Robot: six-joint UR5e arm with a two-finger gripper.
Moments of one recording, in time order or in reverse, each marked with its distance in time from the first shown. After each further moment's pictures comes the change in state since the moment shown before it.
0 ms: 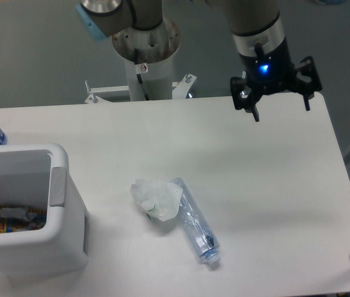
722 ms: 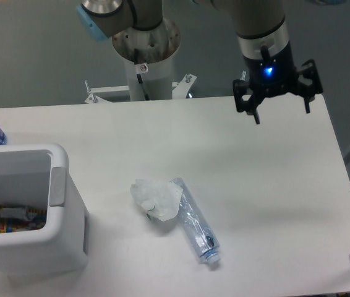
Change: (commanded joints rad) arm -0.018 -0.014 -0.047 0.006 -0.113 -0.109
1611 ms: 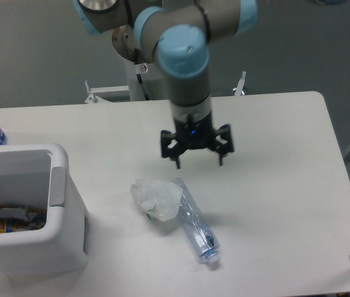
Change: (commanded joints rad) arm -0.267 -0.127 -0.215 0.095 -0.025 -0.002
